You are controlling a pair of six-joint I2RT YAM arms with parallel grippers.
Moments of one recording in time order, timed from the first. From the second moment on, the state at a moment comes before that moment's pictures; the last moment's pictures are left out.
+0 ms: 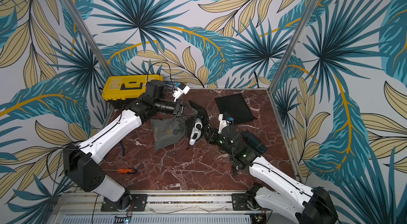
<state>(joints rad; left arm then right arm) -0.50 1.58 1.49 -0.36 1.06 -0.67 0.67 0.99 0.63 0.04 0.02 0.87</state>
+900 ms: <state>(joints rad) -0.46 1.58 1.49 -0.24 1.08 -0.73 0.67 0.82 0.62 0.02 0.06 0.80</state>
